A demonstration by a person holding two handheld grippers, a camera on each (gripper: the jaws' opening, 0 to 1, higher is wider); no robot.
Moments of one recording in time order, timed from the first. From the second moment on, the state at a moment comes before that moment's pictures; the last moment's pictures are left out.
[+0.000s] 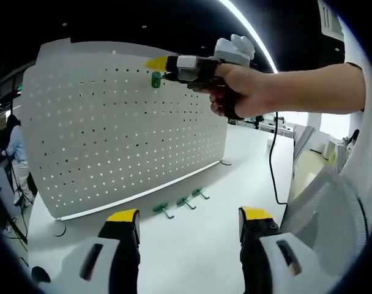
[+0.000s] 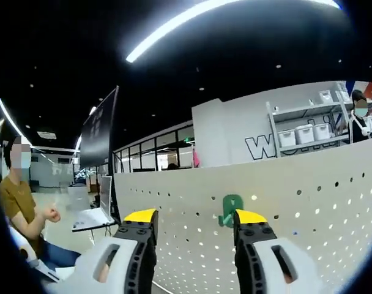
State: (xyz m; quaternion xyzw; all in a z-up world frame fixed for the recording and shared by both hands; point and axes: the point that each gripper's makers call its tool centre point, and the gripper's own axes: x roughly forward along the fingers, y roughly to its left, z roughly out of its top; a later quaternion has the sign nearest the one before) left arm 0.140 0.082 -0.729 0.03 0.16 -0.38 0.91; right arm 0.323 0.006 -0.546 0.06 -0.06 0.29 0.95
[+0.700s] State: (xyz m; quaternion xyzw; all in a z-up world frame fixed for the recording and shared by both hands) left arm 0.139 0.079 -0.731 0.03 0.17 -0.38 0.91; right arm 0.289 -0.009 -0.574 0.05 -0.05 0.35 0.94
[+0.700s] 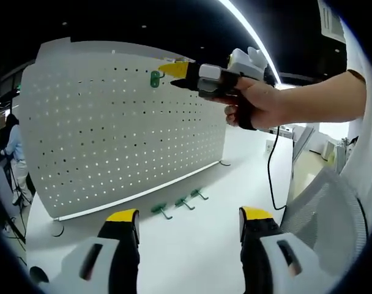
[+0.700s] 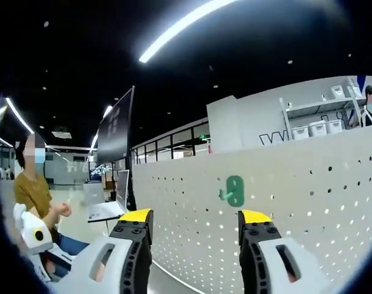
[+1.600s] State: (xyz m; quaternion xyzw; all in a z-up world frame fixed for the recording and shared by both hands) left arm 0.140 0.081 -0.732 0.02 0.17 -0.38 0.91; right arm 0.234 -0.055 -0.629 0.04 0.02 0.37 0.93
